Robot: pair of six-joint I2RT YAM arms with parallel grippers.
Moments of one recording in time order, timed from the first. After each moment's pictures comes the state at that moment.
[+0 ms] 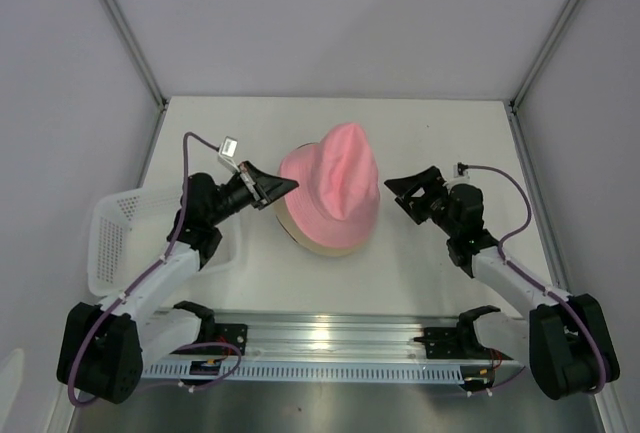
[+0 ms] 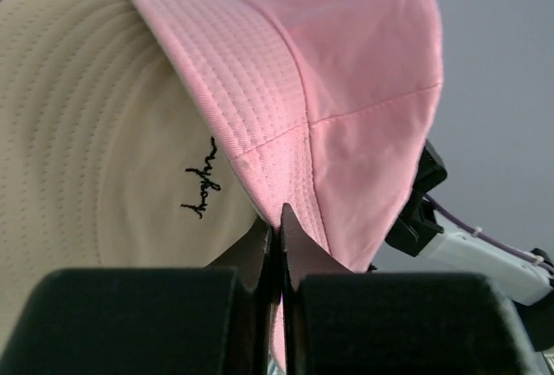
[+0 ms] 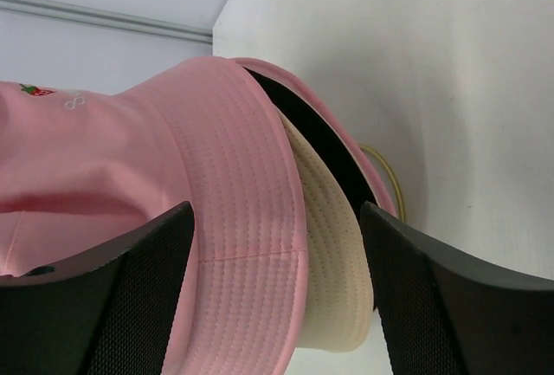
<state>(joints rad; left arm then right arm) -0.29 1.03 0.53 0.51 0.61 -1.04 0.28 1.08 0.44 0.39 -0.24 1.13</state>
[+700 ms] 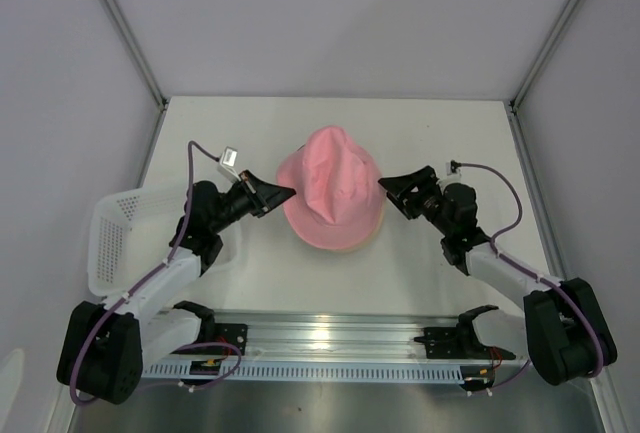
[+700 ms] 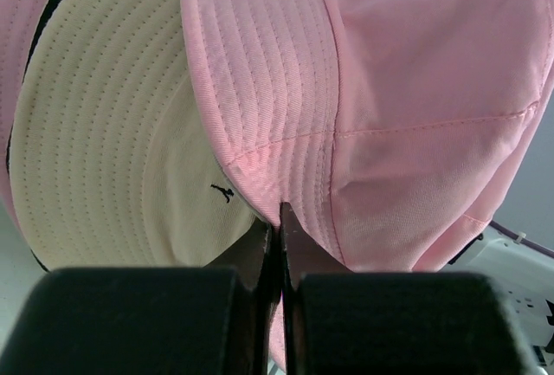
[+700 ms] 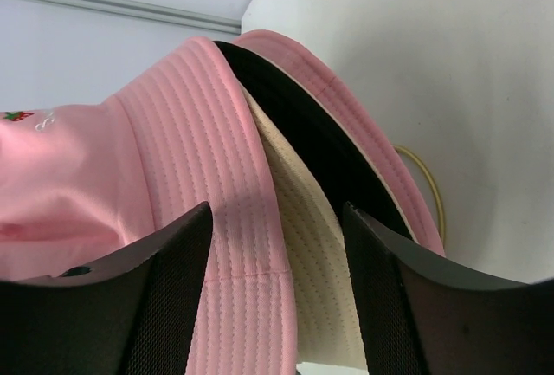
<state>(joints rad) -0.29 1.03 0.44 0.48 0.54 -0.97 0.33 1.19 0.44 0.56 -0.25 1.20</state>
